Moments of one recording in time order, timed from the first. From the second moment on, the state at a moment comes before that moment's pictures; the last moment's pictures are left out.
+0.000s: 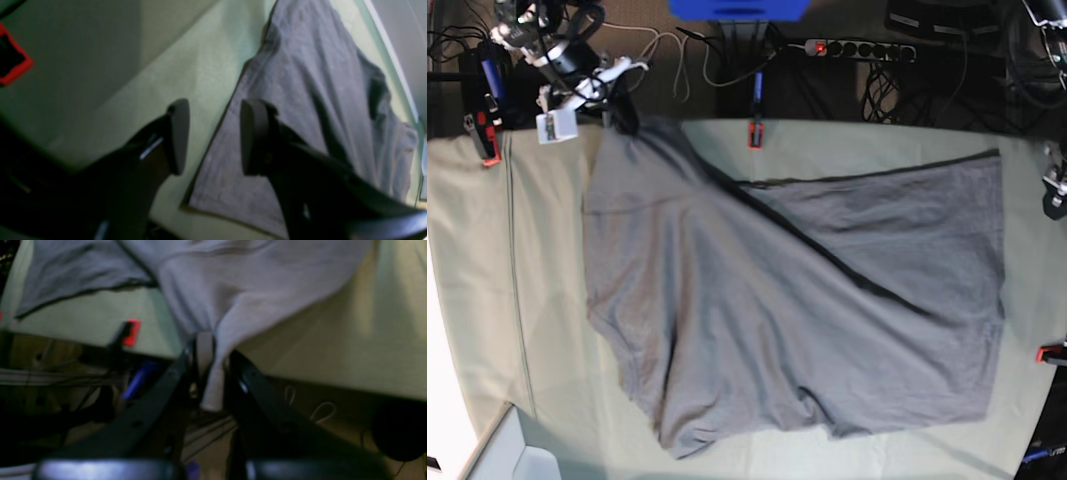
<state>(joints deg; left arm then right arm) 15.6 -23.3 -38.7 72.2 -58.1 -12.9 30.8 -36.8 4.2 14.3 96.5 23.9 33.9 -19.4</state>
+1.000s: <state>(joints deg) 12.2 -15.6 -38.7 61.5 -57.8 -13.3 33.4 -38.2 4.5 14.2 95.4 23.8 33.9 -19.4</state>
